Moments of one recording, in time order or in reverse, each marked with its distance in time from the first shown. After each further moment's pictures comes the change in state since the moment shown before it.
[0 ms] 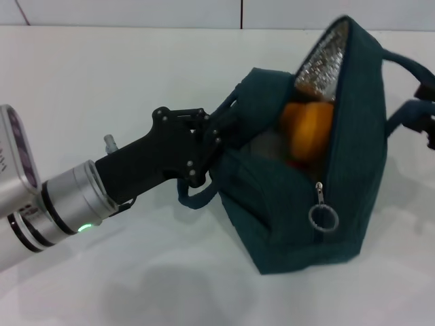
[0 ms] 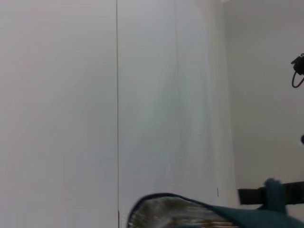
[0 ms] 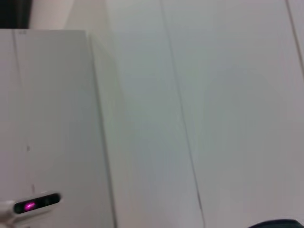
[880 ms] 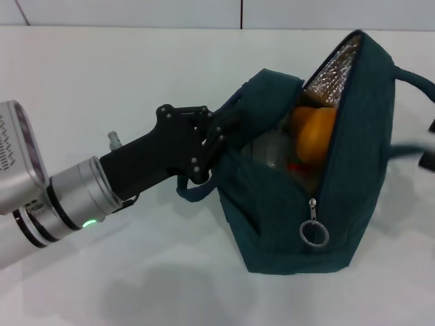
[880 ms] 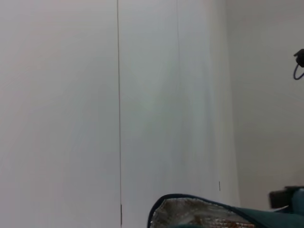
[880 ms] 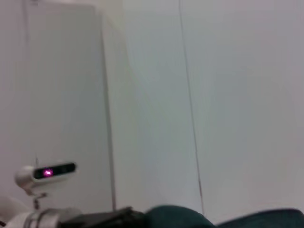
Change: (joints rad) left arm -0.012 0.000 0.000 0.002 0.000 -0.027 0.000; right arm -0.030 0.008 0.154 -0.024 -0.185 -0.110 -0.092
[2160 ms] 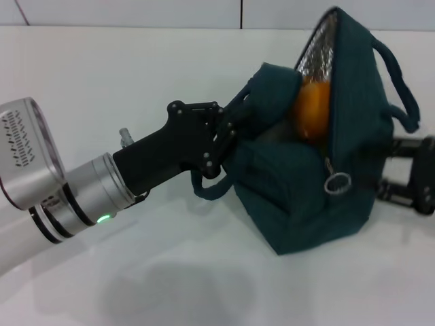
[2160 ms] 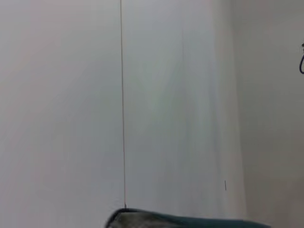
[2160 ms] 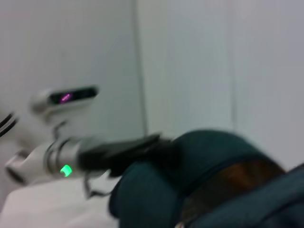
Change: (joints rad) left arm -0.010 -0.003 -0.007 0.052 -0.008 -0.061 0.034; right arm 0.118 0.015 -0.148 0.012 -0.139 0.190 0.064
